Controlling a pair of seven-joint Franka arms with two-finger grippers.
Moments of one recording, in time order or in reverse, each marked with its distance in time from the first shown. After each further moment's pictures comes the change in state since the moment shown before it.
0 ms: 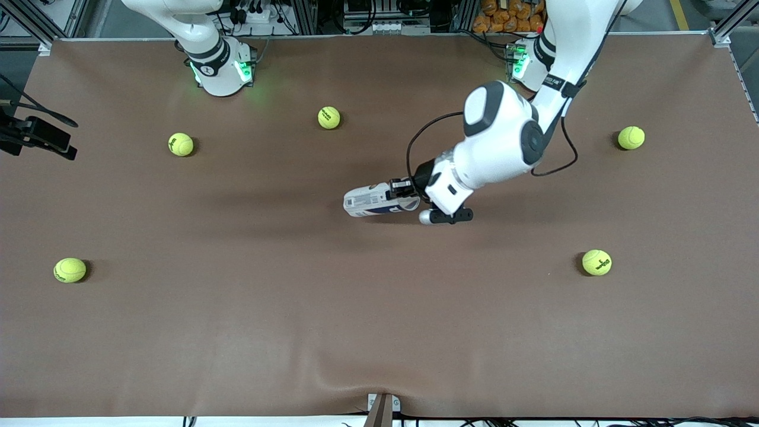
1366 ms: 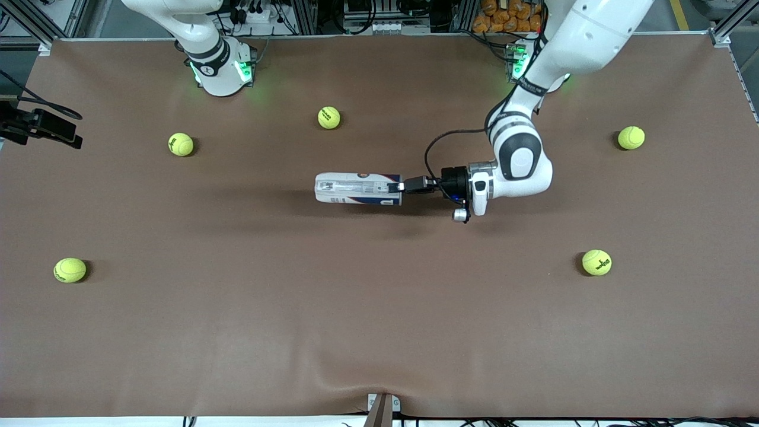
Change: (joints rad) left arm 0.137 0.056 0.009 -0.330 -1.319 -0.219 1.212; right arm 0.000 0.000 0.000 0.000 -0.003 -0.091 -0.043
